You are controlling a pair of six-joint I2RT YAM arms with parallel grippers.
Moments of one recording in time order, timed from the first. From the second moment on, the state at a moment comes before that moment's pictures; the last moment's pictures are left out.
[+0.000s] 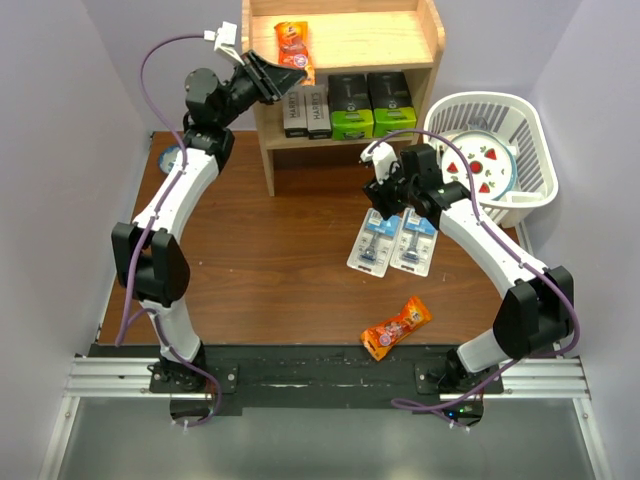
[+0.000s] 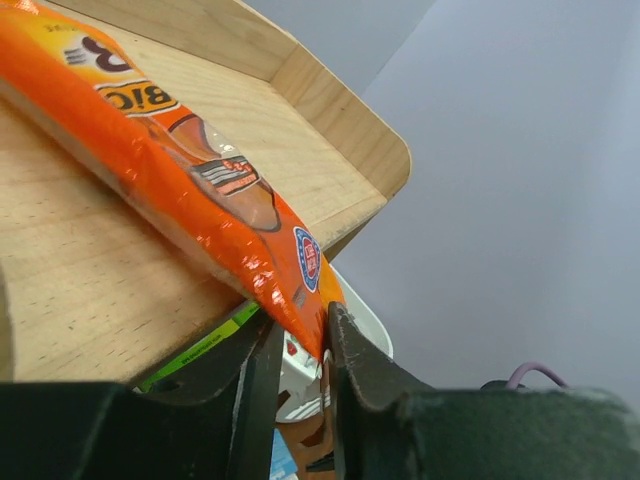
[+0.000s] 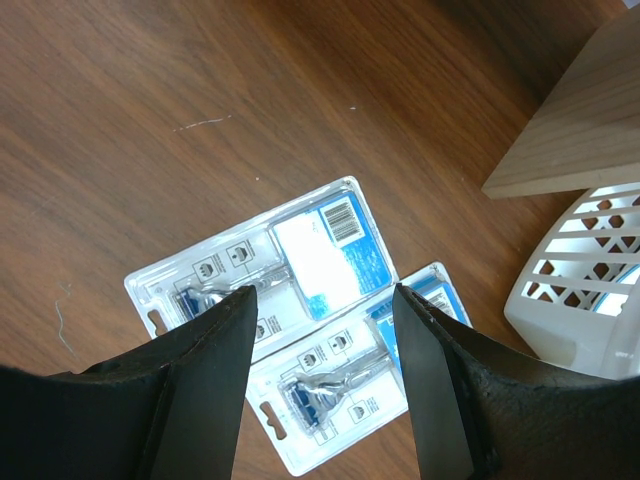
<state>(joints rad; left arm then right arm) -0.23 1.85 1.79 0.40 0.58 -0.88 0.39 1.50 1.28 -0.47 -0.11 -0.38</state>
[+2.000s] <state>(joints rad) -0.14 1.76 1.75 0.24 0.51 -0.99 0.39 1.57 1.32 -0.45 -0.11 -0.36</state>
